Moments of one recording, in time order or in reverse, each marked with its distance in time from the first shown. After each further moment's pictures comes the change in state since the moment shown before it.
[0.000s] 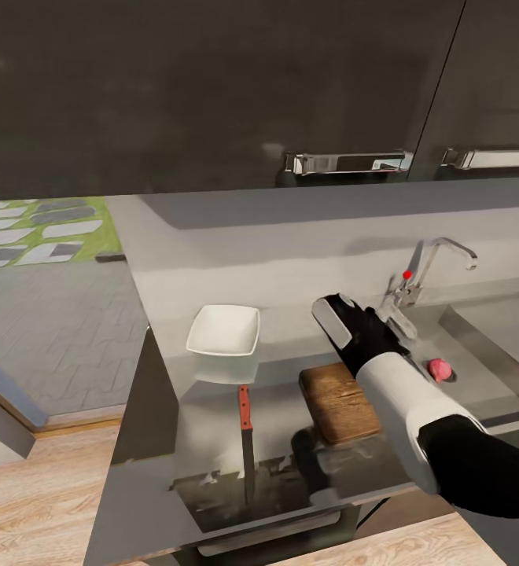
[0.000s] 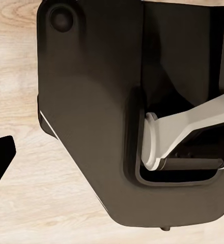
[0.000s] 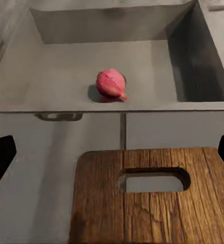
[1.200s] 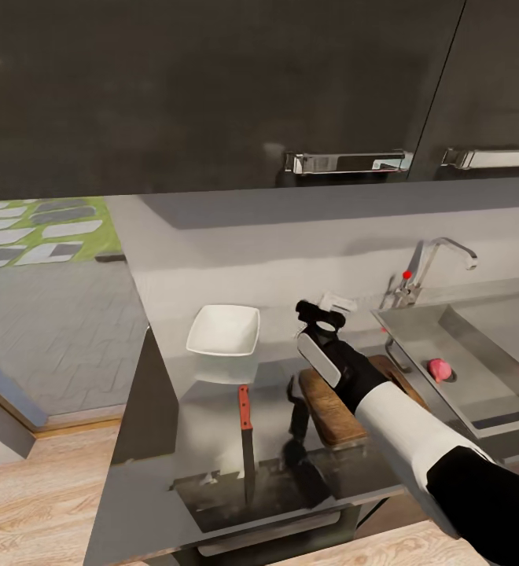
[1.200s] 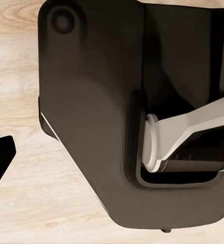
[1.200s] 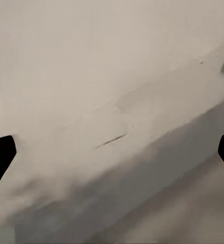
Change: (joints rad) left arm -0.001 0.000 0.001 -0.002 0.000 0.000 0.002; right arm 0.124 -0.035 0.284 -0.122 -0.001 0.184 0.799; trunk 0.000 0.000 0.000
